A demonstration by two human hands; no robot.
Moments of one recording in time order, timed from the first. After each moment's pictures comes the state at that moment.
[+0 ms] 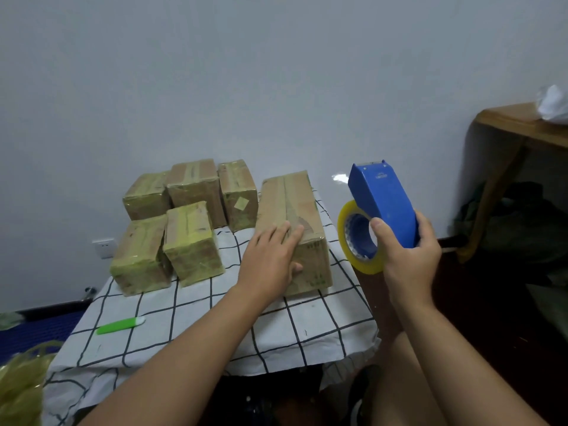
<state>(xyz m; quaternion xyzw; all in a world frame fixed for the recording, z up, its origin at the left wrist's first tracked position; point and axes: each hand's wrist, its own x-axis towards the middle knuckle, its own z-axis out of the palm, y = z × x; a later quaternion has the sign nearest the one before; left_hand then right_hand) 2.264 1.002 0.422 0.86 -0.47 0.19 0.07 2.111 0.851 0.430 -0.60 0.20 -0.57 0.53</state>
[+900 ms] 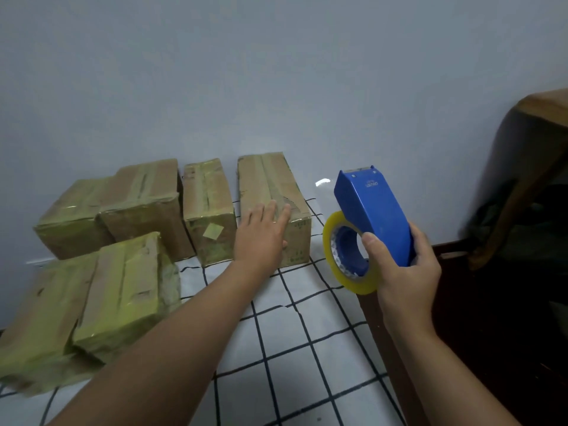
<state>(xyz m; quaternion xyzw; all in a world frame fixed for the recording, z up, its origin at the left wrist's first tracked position) 2.453 0.864 0.393 0.89 -0.42 0.18 -0.01 2.248 0.769 0.406 -0.60 0.23 -0.53 0.55</state>
